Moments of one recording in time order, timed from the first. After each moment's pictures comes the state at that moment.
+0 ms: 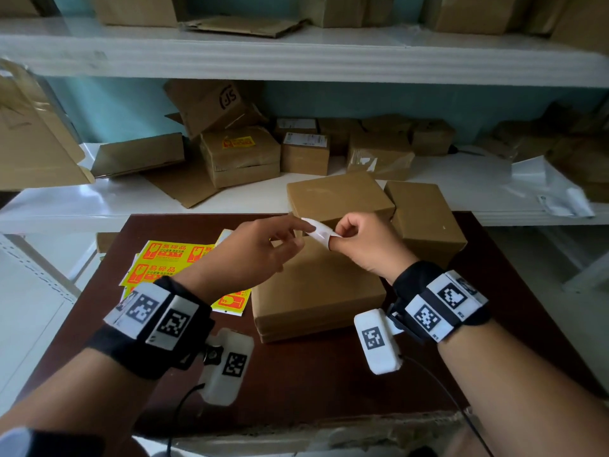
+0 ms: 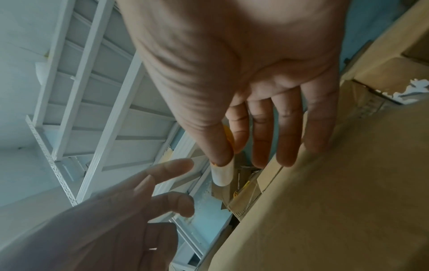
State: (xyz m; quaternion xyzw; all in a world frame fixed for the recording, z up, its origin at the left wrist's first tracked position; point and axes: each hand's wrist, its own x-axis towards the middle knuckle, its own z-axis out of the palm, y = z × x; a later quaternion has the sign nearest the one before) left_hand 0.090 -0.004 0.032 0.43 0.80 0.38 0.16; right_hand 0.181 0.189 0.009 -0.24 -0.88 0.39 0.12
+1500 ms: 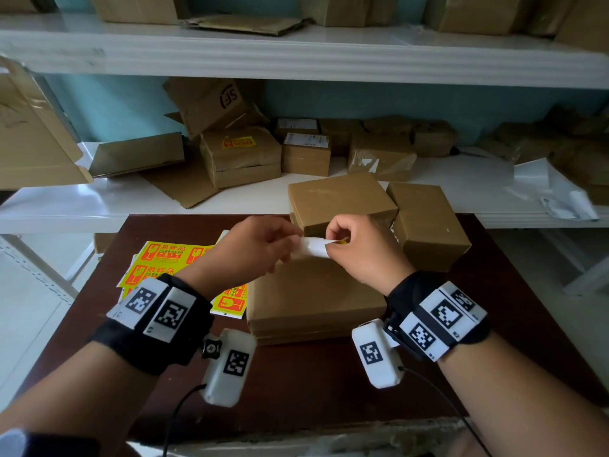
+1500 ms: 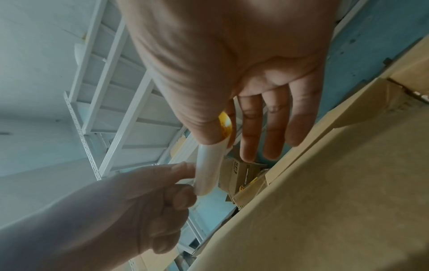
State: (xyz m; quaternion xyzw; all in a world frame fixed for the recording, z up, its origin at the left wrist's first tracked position) left_hand 0.078 0.000 0.026 0.37 0.81 0.41 0.19; right_hand 0.186 0.170 0.016 -0.19 -0.92 0.32 0.15
